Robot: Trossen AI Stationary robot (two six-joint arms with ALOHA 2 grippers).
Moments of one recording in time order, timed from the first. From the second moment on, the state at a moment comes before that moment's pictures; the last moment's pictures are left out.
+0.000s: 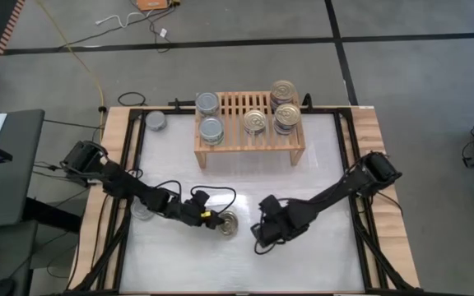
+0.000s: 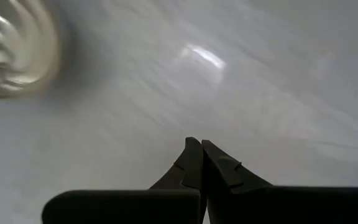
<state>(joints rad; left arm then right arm) -0.41 1.61 0.66 0.32 -0.30 -1.50 0.47 1.88 1.39 -0.91 0.35 1.43</state>
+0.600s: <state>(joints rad) -0.26 1.43 0.75 0.46 -0.27 -1.34 0.63 1.88 1.31 -1.00 0.35 1.66</state>
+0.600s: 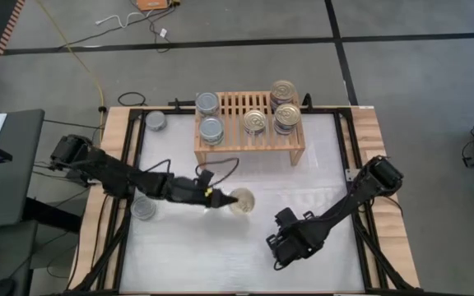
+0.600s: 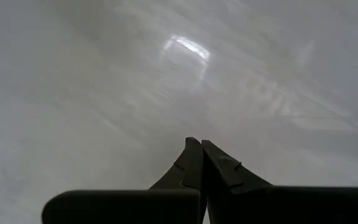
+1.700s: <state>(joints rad) 0.54 1.66 1.68 -0.33 0.50 -0.81 0.48 1.84 1.27 -1.03 0.40 1.52</state>
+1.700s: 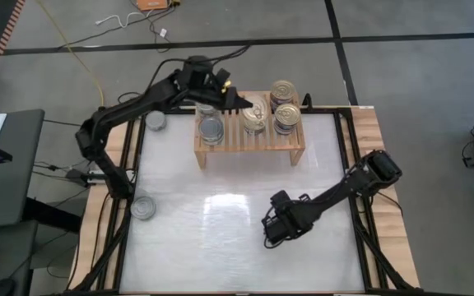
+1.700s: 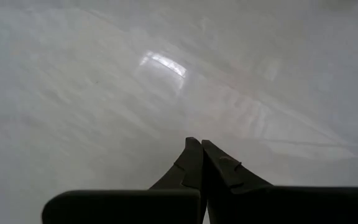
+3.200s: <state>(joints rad) 0.56 1.80 1.67 -0.38 0.49 -0.76 0.44 1.84 1.27 -1.01 0.39 1.61</state>
